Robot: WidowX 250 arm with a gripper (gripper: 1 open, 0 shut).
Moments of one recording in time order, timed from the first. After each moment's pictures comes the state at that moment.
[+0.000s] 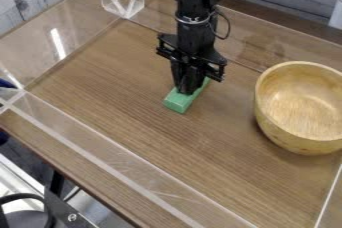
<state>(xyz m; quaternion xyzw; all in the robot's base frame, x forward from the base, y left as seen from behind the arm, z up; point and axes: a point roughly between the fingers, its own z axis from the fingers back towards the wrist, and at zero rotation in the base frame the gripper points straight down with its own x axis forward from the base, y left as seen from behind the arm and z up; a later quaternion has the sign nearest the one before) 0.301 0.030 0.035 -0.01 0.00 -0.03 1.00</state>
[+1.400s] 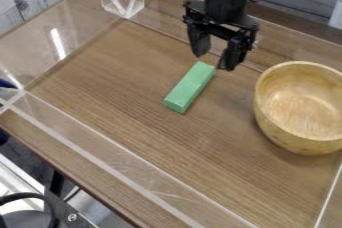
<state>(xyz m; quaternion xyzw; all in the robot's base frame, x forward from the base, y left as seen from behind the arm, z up) 0.325 0.012 0.081 -0.02 -0.04 -0.04 1.00</state>
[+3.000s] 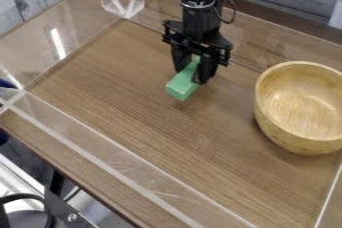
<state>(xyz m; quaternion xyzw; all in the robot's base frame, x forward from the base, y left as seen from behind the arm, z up) 0.312 0.037 0.047 -0.02 0.00 -0.02 1.00</state>
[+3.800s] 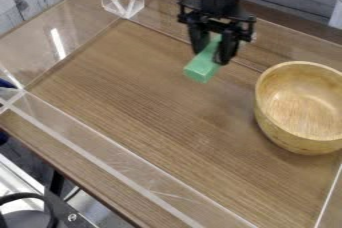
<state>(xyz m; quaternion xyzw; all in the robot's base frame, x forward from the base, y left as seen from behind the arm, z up) 0.323 -0.008 0.086 -0.05 -0.01 -0.04 1.00</state>
